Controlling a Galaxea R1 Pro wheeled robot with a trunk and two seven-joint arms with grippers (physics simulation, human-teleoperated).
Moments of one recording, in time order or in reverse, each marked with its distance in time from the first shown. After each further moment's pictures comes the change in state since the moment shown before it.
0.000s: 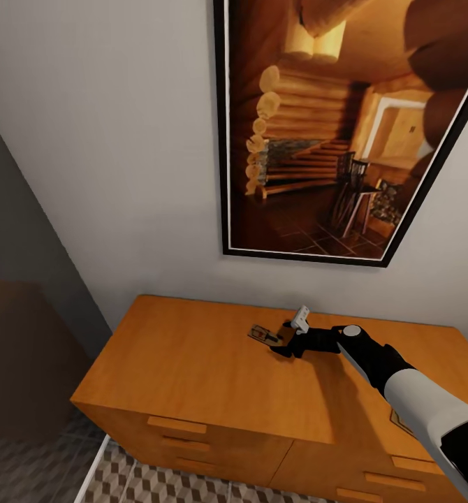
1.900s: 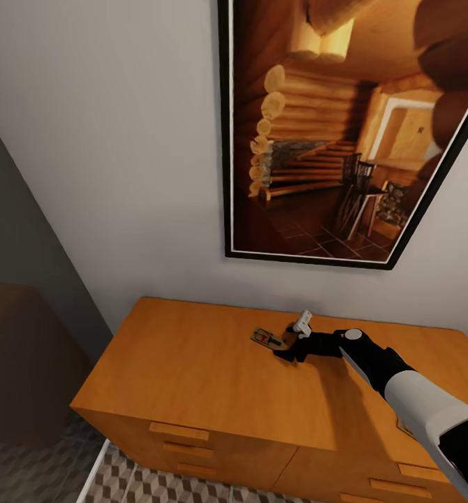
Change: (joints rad) left arm 0.000 0.000 0.001 0.000 0.000 -0.001 0.000; right arm 0.000 0.002 -0.001 0.051 -0.002 0.000 -0.004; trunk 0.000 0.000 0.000
